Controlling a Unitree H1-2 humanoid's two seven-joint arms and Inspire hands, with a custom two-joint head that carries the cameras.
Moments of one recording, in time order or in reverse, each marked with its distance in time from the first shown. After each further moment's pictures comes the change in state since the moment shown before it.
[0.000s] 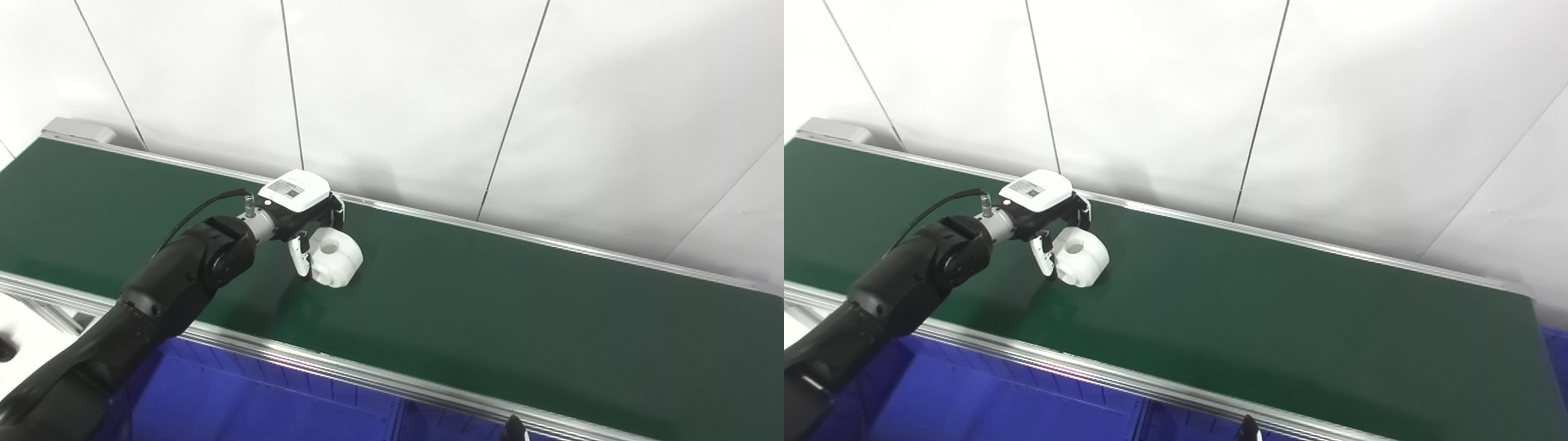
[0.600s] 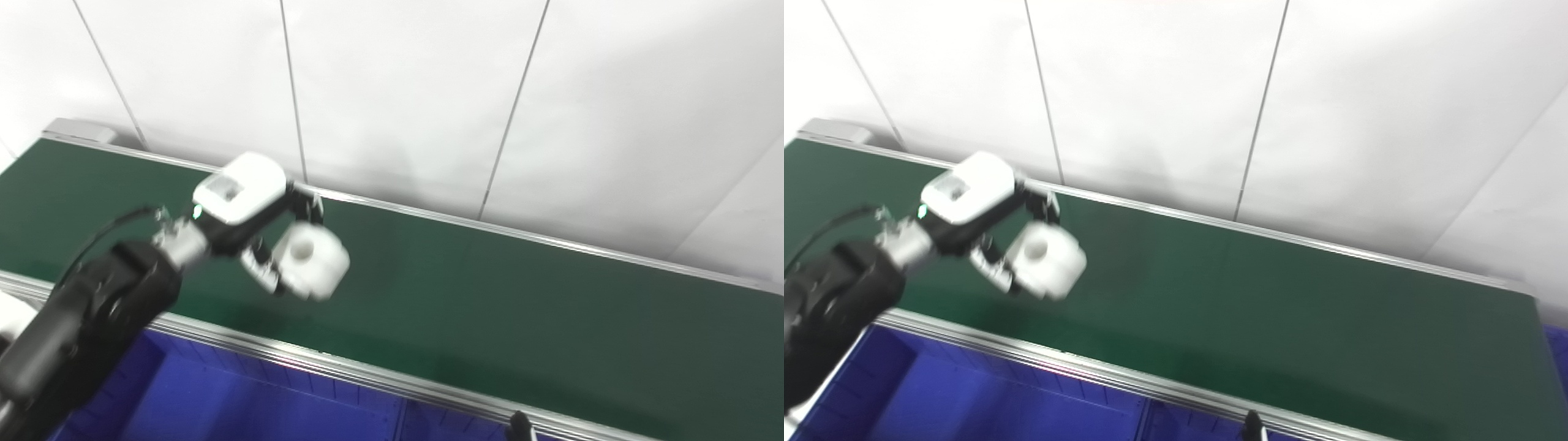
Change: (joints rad) left arm 0.444 0.112 0.282 -0.671 -0.143 0.061 -0.115; right arm 0.031 0.007 -0.028 -0.068 0.011 0.002 0.079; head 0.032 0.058
